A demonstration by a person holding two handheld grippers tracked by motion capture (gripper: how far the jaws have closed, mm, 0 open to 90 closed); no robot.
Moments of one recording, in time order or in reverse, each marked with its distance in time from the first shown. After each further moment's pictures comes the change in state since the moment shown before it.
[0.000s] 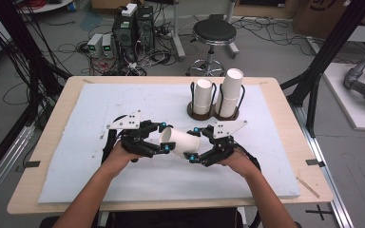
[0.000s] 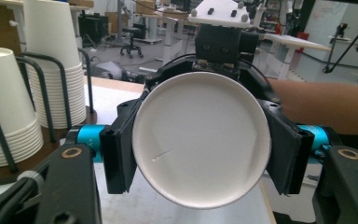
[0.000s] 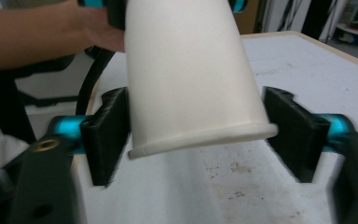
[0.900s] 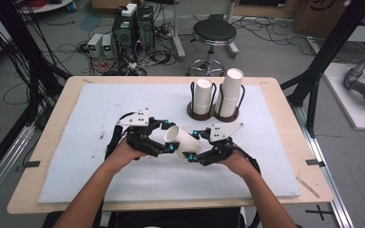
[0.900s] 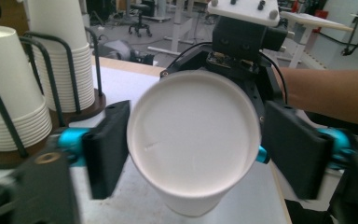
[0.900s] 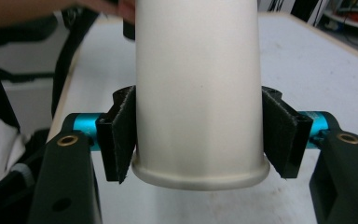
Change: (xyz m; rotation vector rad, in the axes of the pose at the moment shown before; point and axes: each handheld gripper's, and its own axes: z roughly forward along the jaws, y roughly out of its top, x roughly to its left) left arm 0.006 0.007 0.013 0.101 0.057 -0.008; right arm 0.000 -0.006 0.004 0.084 -0.058 -0.047
